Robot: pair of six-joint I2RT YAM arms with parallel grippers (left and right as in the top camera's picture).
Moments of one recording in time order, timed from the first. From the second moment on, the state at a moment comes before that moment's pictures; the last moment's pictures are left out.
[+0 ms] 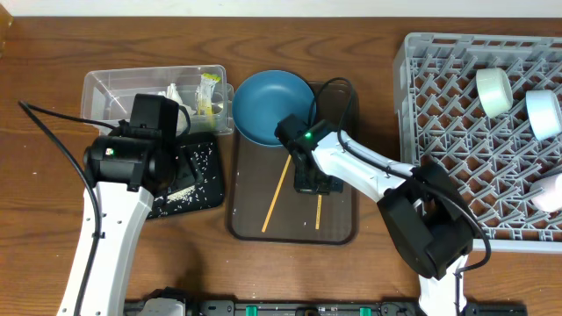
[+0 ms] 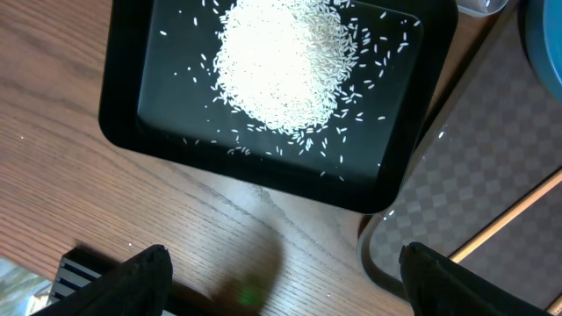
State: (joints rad) left arm -0.10 1.27 1.26 -1.35 -0.20 -0.52; right arm 0.70 2.05 1.39 -0.98 0.06 0.83
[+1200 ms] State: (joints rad) left arm -0.10 1.27 1.26 -1.35 -0.20 -0.52; right arm 0.10 1.55 1.23 -1.12 0.13 0.17
